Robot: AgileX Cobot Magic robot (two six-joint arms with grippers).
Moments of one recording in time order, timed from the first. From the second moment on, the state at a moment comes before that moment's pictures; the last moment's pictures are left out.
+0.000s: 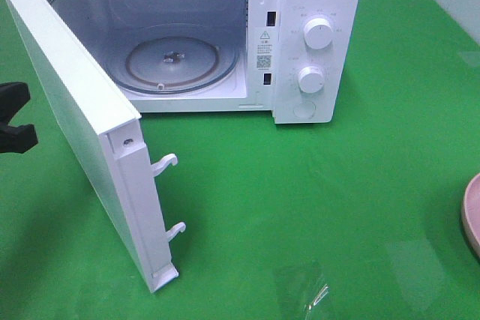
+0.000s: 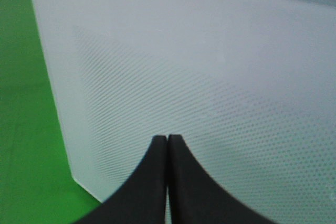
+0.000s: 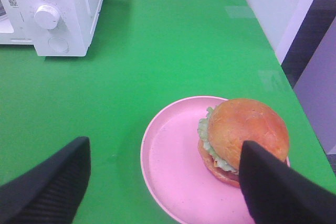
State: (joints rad) left arm -0.17 1.44 -0.25 0.25 -0.90 -0.17; right arm 0.04 -0.01 -0.51 -0.14 1.00 0.08
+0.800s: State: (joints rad) left arm -0.47 1.76 -0.57 -0.01 -0.90 -0.07; right arm 0.04 -0.01 -0.51 -0.14 1.00 0.07
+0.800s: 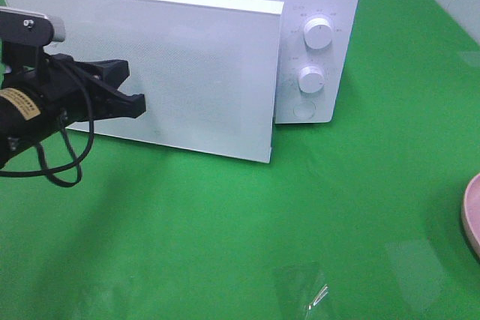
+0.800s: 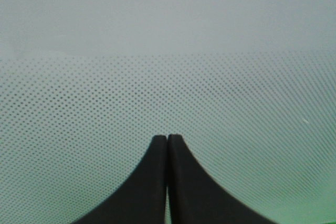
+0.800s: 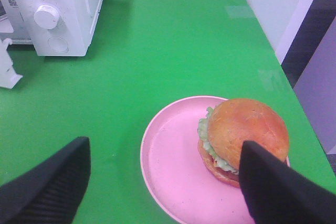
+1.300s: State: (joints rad) left arm -0.55 1.90 -0.85 -0.09 -0.72 0.00; right arm 0.04 -0.01 -0.51 -0.14 1.00 0.07
